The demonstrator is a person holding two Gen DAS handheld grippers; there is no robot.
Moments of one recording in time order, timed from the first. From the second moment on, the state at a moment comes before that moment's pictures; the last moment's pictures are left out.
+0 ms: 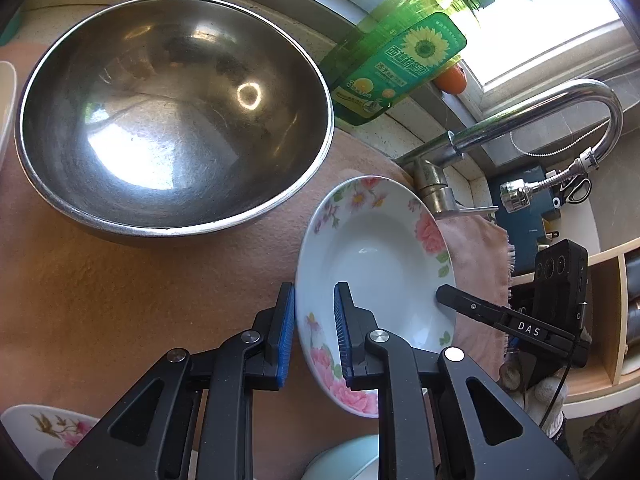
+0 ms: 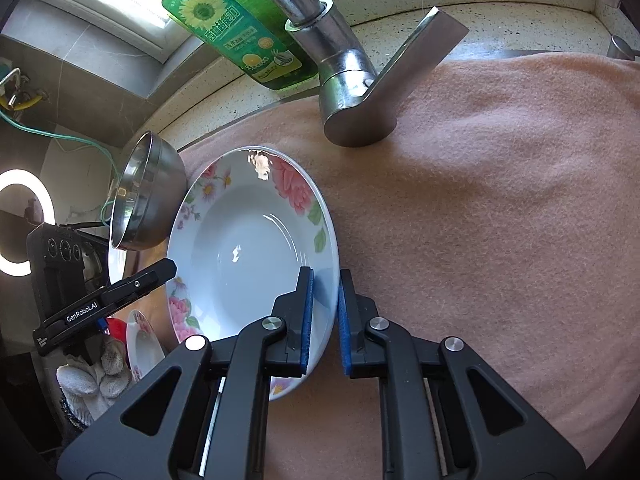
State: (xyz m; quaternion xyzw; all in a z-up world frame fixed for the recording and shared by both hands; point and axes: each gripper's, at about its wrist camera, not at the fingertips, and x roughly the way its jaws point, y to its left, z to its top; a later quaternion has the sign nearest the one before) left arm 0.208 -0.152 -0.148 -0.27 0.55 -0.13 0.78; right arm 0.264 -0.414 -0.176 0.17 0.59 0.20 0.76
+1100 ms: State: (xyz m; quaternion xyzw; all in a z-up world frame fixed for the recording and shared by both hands) left arm 0.170 -0.124 -0.084 -0.28 0.48 -0.14 0.82; right arm 0.221 -0.381 -0.098 0.14 0.54 0.23 0.79
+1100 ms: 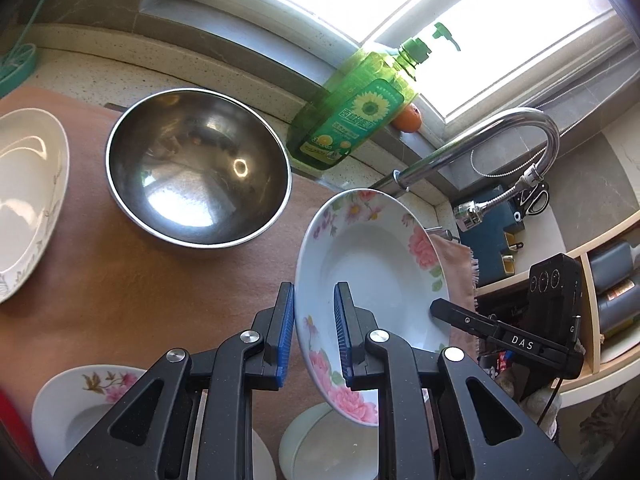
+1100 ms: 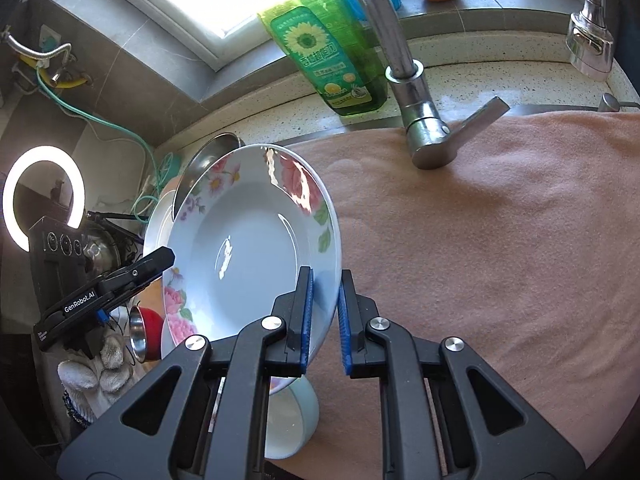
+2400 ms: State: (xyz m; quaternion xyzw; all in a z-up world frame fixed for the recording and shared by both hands) left arm -0.027 -0.002 -0.105 -0.39 0.45 0.01 0.81; right arm 0.138 -0.205 -0.131 -0.03 0.60 0.37 0.70
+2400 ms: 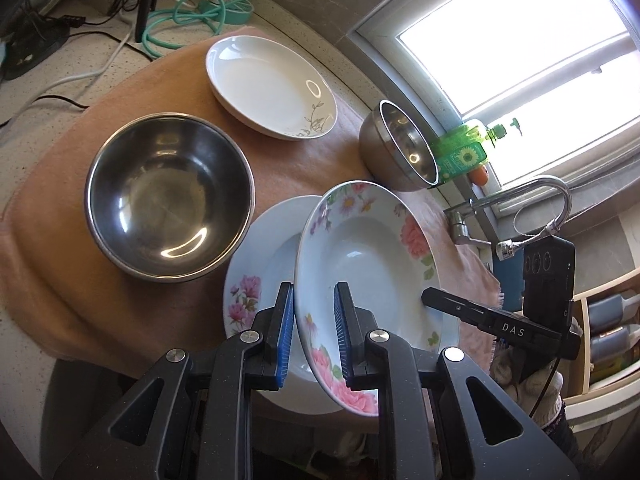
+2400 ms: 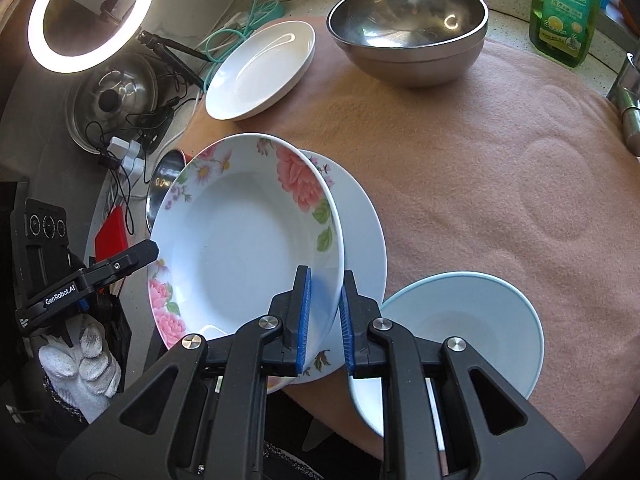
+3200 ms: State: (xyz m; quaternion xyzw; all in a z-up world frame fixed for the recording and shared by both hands) left arm -0.051 0.001 -0.136 -0.41 0.48 0.03 0.78; right arm 0.143 -0.173 -0.149 -0.11 0.62 0.35 0.69
